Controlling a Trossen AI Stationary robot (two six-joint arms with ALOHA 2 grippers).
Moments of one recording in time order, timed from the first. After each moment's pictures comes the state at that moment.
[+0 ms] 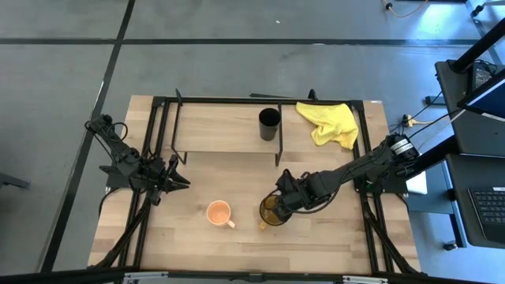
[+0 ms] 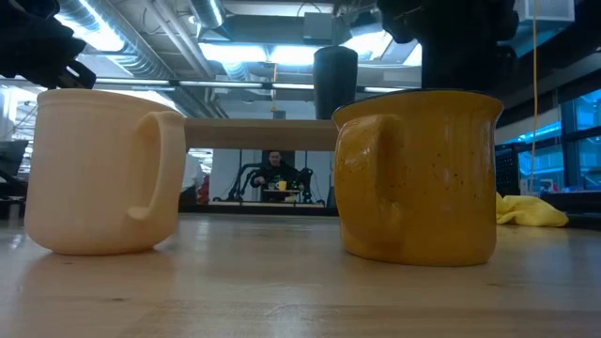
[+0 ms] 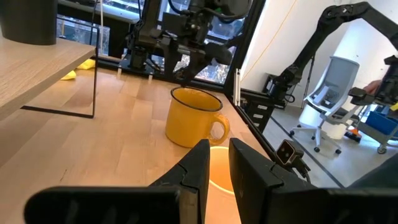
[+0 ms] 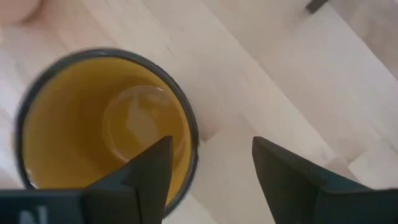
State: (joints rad) left arm -0.76 0.00 0.07 -0.12 -0.56 -0.33; right arm 0.41 1.74 1.36 -0.96 0.25 1.12
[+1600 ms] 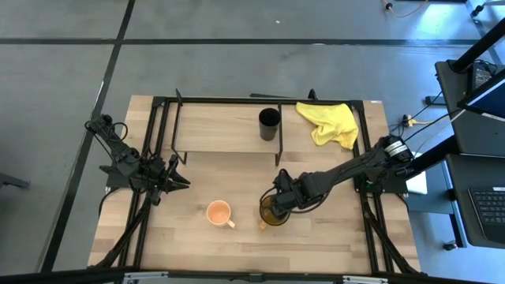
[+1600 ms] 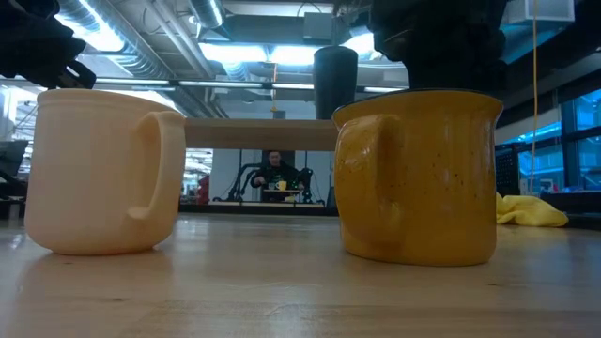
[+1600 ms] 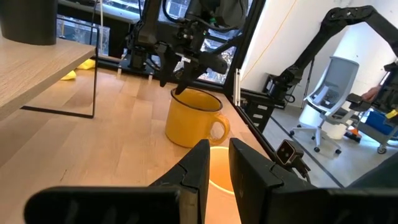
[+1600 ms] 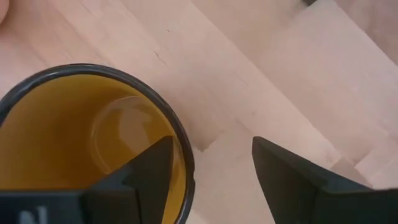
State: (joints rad) left arm -0.76 0.00 0.07 -0.12 -0.56 -0.33; right arm 0.39 1.80 1.37 -0.96 0.25 1.17
